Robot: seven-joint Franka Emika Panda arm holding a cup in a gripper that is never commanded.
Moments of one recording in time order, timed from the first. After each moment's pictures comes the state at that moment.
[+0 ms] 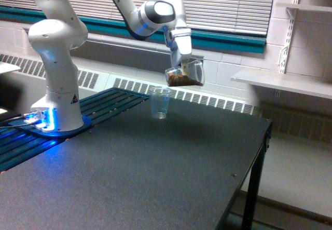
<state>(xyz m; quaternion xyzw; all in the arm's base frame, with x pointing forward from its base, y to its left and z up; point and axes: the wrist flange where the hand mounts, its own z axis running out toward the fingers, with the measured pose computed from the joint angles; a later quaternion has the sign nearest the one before) 0.358 0.195 0.324 0.96 -0.08 0.22 0.13</state>
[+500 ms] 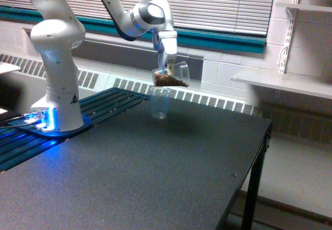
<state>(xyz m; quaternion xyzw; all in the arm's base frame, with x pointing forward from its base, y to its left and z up) 0.299 0.221 0.305 0.96 -0.07 0.23 0.17</state>
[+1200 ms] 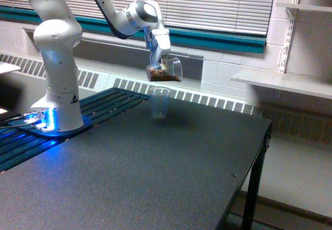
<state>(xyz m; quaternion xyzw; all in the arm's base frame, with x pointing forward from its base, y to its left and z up) 0.241 0.273 0.301 0.95 -0.03 0.26 0.18</state>
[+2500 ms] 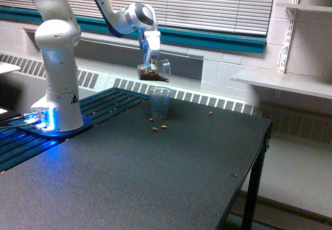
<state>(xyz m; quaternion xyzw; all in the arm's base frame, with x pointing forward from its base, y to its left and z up) 0.183 0.321 0.280 0.95 -0.05 0.24 0.22</state>
